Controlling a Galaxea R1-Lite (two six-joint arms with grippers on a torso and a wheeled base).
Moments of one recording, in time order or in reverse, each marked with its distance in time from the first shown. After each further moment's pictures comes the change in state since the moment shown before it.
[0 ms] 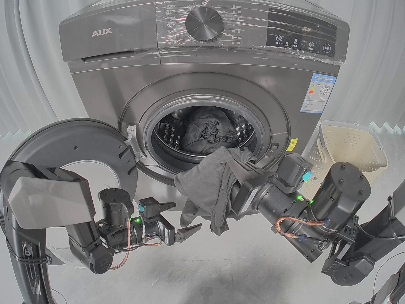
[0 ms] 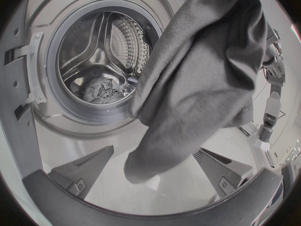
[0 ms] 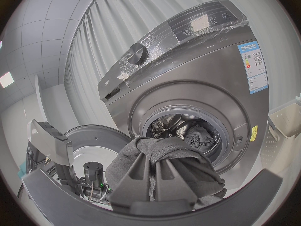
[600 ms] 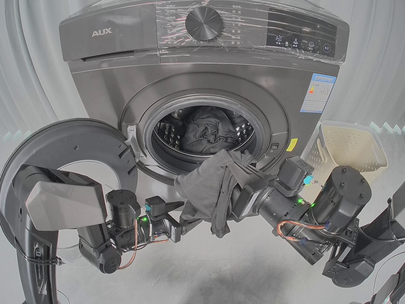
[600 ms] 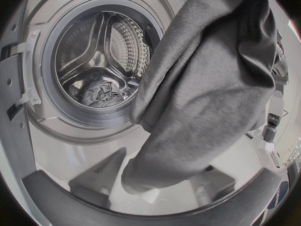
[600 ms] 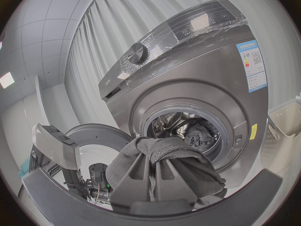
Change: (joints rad) left arm -0.015 0.083 -0.065 -0.083 0.020 -0.015; right arm 0.005 -0.001 0.021 -0.015 0.000 0.004
